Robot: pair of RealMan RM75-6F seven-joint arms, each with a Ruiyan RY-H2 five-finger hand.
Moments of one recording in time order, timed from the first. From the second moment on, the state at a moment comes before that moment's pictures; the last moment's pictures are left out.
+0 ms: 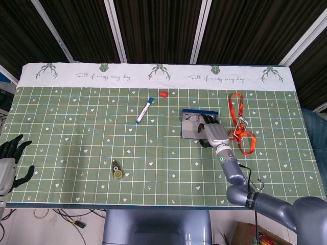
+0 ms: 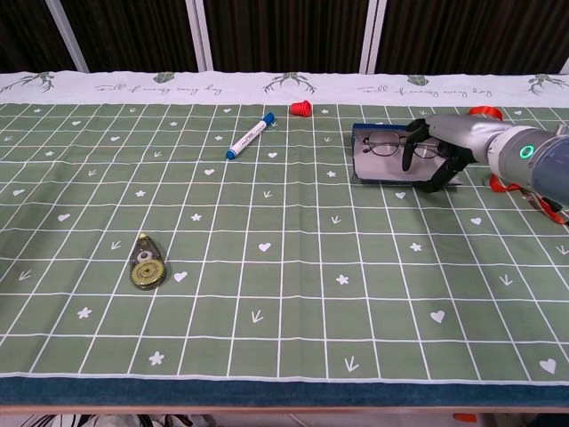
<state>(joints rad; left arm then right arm) -0.13 -1.07 -0.06 -1.72 1.38 1.39 0.02 0.80 -1.67 0.25 -1.15 -0.86 0.82 -0.31</state>
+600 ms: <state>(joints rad) -0.13 -1.07 -0.06 -1.72 1.39 1.39 0.02 0.85 -1.72 0.31 -1.01 -0.86 0.79 -0.26</state>
